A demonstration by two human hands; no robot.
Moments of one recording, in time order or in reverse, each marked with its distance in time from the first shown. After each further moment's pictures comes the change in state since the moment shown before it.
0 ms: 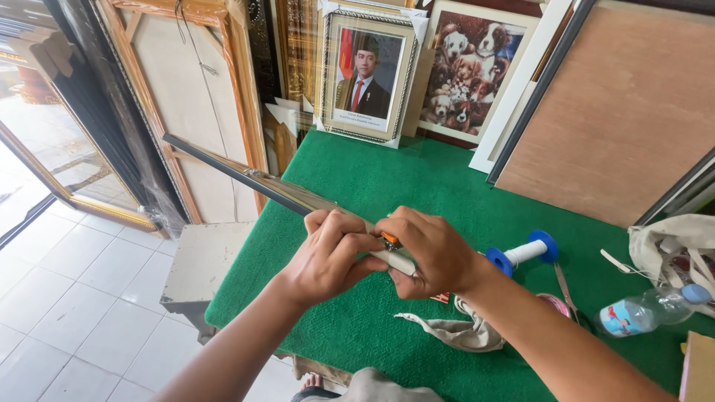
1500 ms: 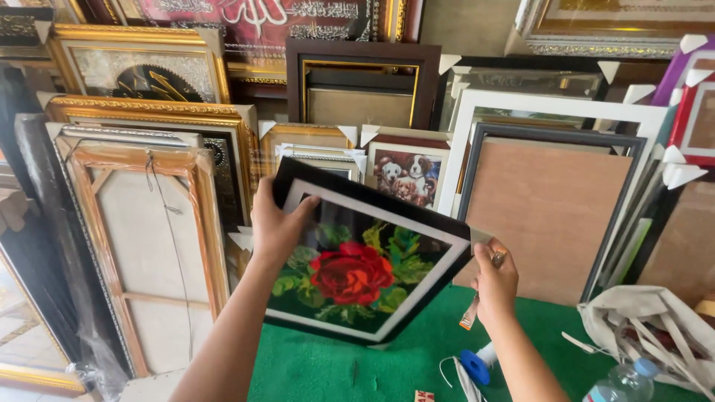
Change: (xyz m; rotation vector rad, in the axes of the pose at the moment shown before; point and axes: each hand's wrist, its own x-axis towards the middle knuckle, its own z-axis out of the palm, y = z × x) left_hand 0.107 -0.145 0.027 -0.087 0.082 -1.092; right_hand -0.050 0.097 -0.090 0.210 1.180 1.161
